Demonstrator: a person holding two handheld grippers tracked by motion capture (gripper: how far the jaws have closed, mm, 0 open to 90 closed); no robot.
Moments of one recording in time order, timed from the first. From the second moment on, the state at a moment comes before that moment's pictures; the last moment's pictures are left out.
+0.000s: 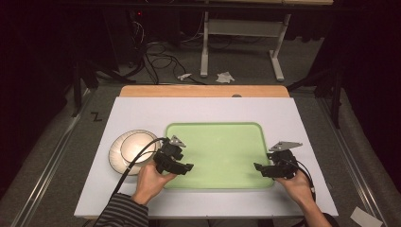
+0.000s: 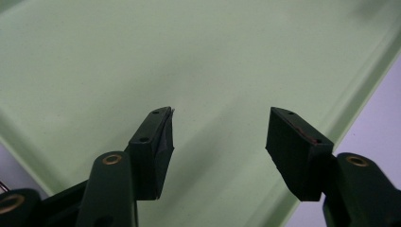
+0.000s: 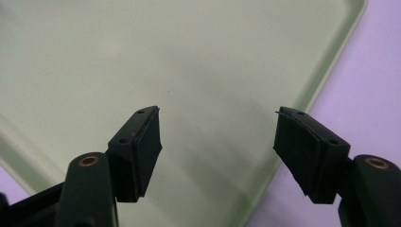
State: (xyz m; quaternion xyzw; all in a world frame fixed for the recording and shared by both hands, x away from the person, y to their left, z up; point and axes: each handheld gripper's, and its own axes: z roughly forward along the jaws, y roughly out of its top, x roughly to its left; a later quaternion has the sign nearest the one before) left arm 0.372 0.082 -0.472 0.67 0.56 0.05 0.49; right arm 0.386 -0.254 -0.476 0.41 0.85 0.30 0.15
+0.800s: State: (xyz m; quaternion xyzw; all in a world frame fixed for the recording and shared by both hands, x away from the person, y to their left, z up) left arm 0.376 0.091 -0.468 0.65 0.58 0.05 0.49; right arm 0.386 -0.258 -0.473 0.44 0.83 0.31 0.13
